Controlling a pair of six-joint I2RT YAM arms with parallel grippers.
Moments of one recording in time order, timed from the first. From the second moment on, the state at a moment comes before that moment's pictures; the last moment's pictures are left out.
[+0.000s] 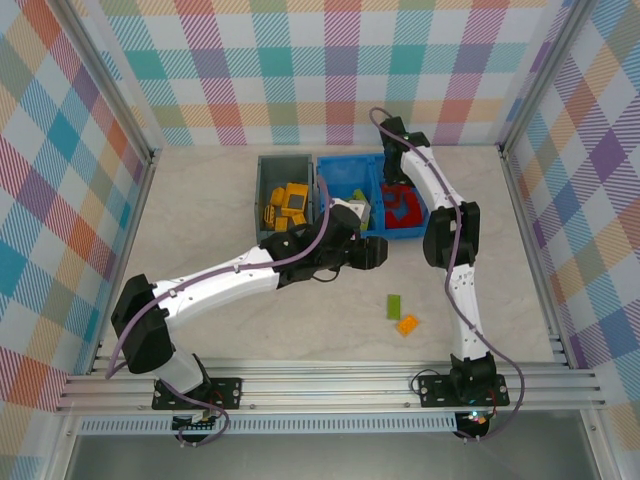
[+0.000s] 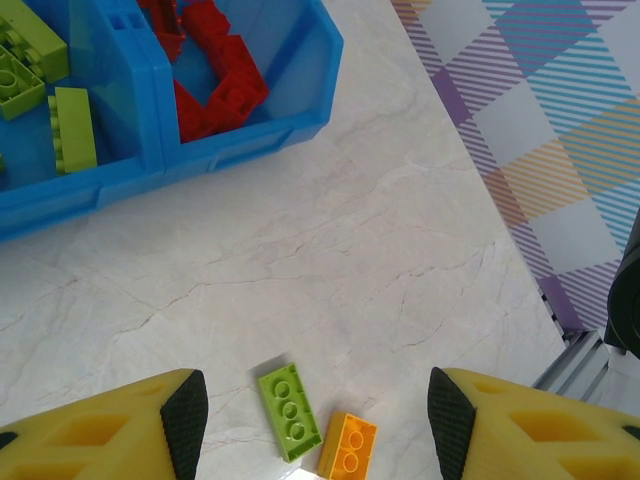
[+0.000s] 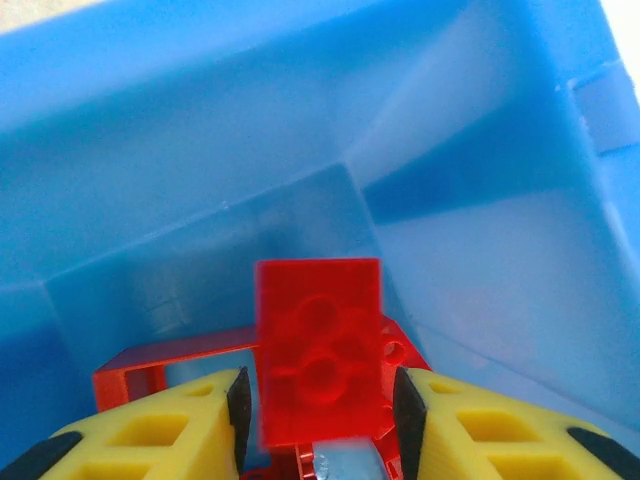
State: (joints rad) left arm -1.00 1.58 1.35 -0.39 -0.06 -0.68; right arm 0.27 2.52 2.45 -1.13 0.37 0.47
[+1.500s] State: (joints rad) left arm -1.31 2.09 1.57 -0.66 -0.07 -0.54; right arm 0.32 0.94 1.58 -1.27 -0.36 0.44
